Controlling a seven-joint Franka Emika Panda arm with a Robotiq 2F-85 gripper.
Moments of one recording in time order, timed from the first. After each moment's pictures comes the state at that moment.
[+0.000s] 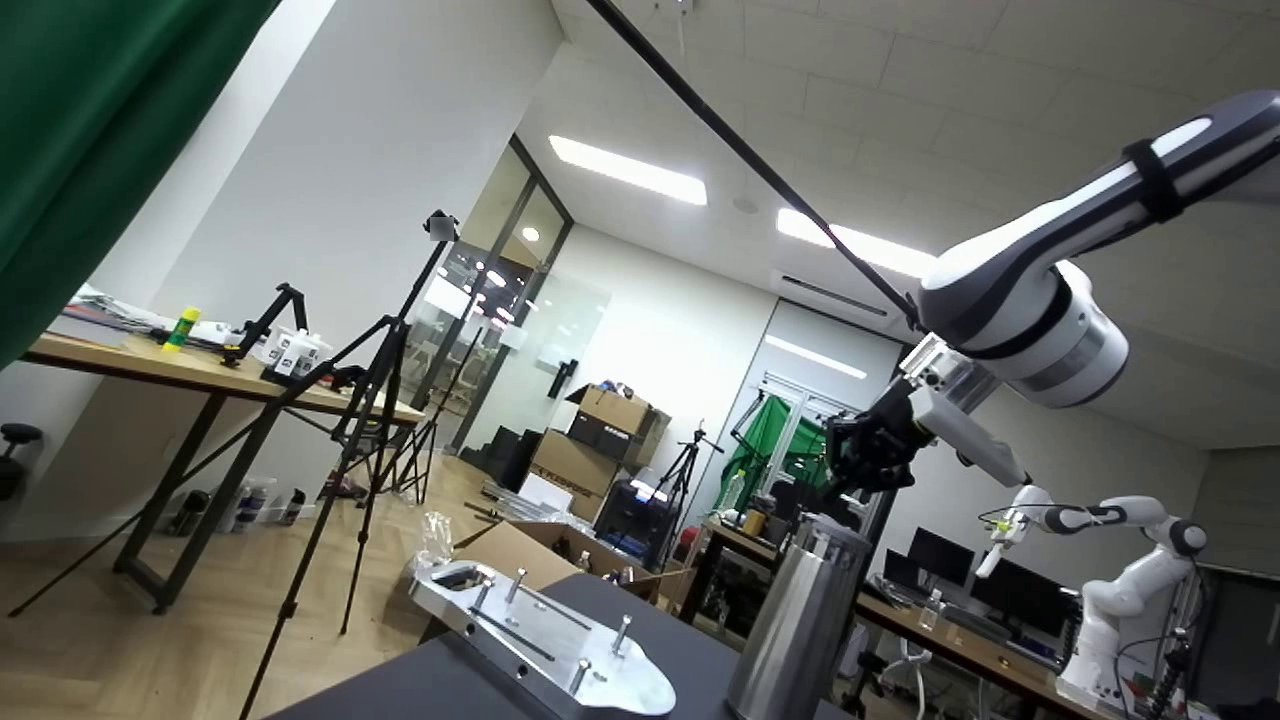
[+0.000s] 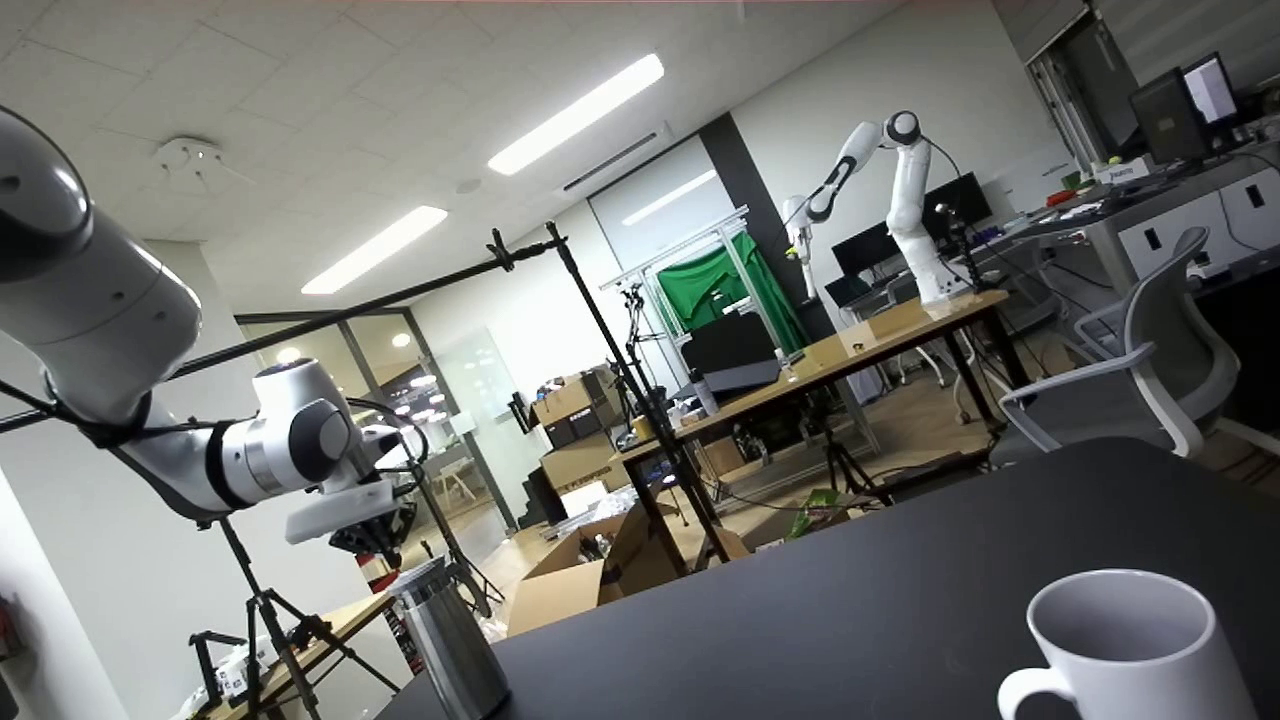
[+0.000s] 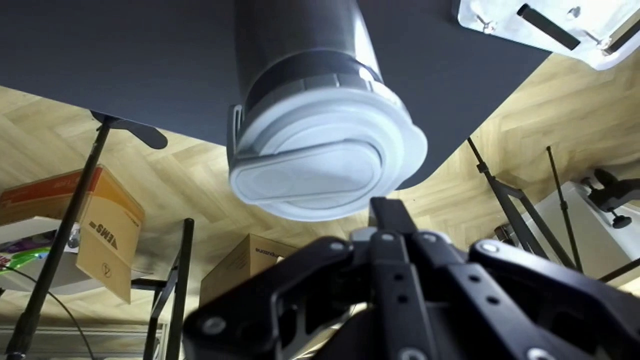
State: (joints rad) arm 0.26 0.65 0.27 -1.59 0.04 2.72 -0.10
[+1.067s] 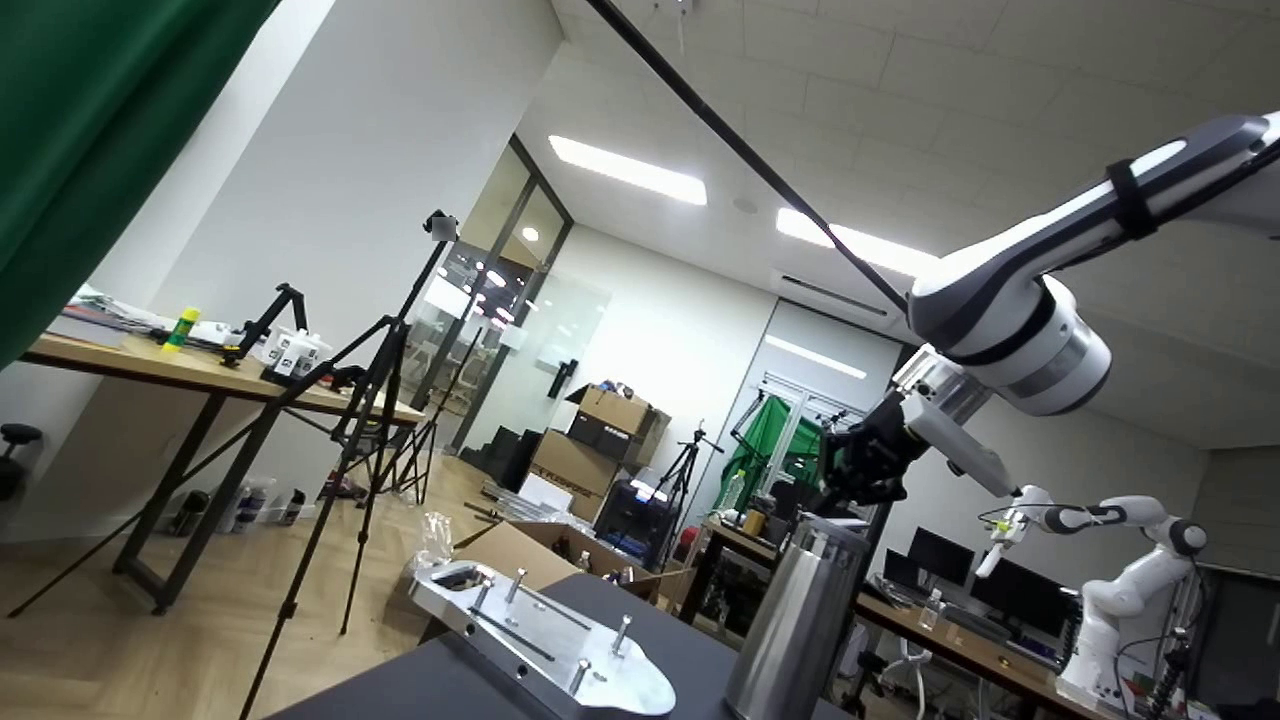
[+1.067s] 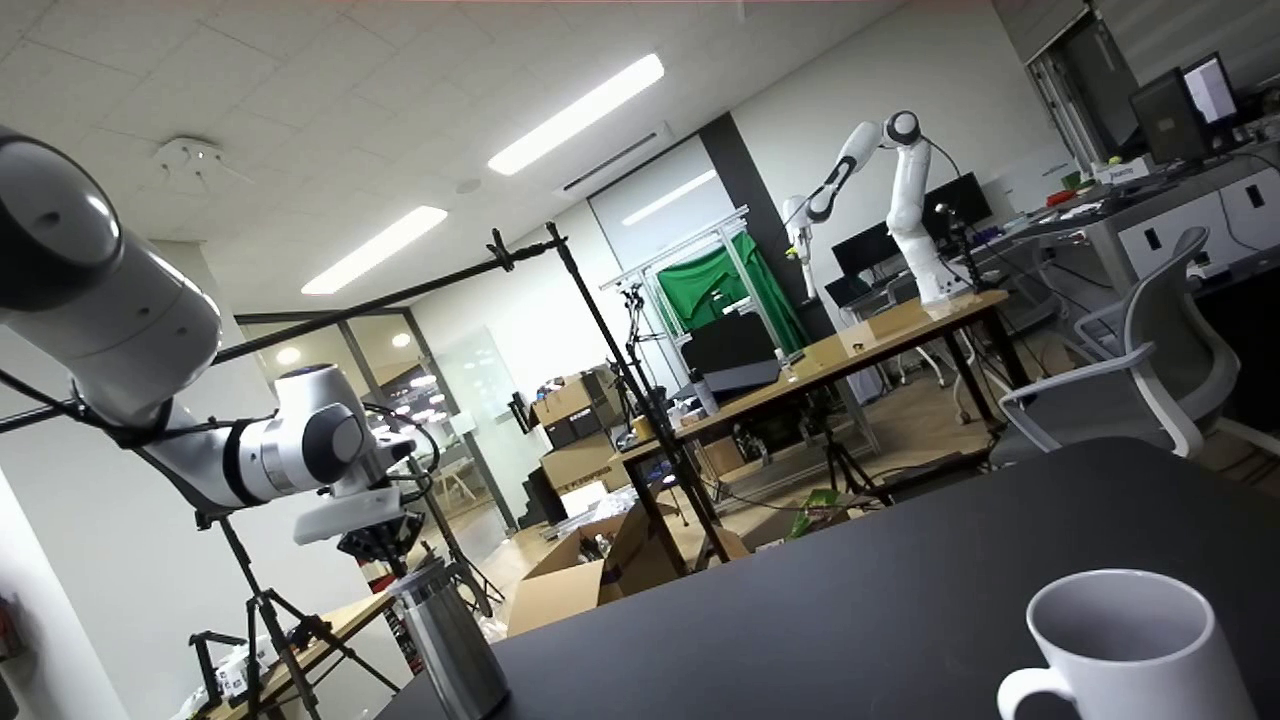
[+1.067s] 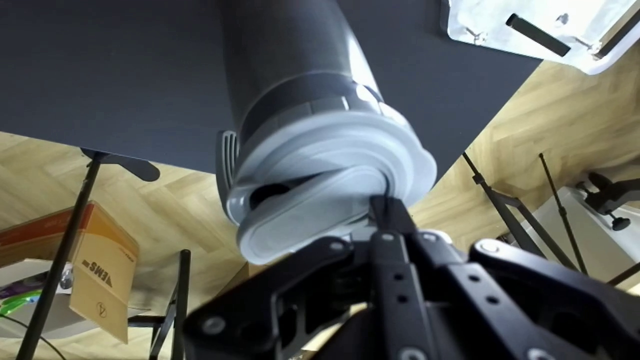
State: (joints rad) arm 0.26 0.71 0.27 -1.50 0.09 2.63 -0.10
